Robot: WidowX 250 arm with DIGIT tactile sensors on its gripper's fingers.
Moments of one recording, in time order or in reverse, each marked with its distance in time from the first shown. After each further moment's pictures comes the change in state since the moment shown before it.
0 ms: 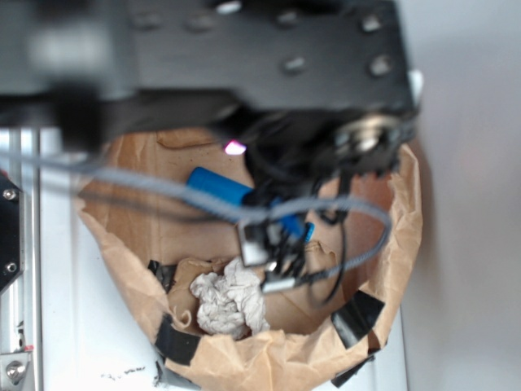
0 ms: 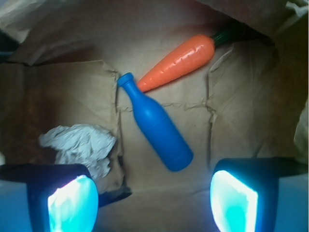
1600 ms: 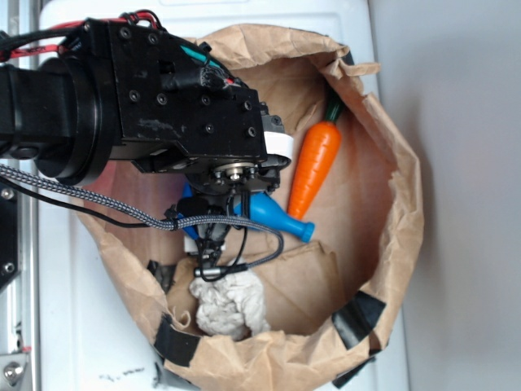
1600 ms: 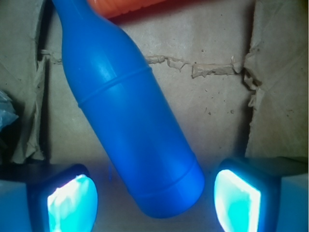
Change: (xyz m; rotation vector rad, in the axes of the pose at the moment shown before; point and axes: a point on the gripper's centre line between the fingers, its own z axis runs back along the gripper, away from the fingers) arm -0.020 0.008 -0.093 0.017 -0.044 -0.123
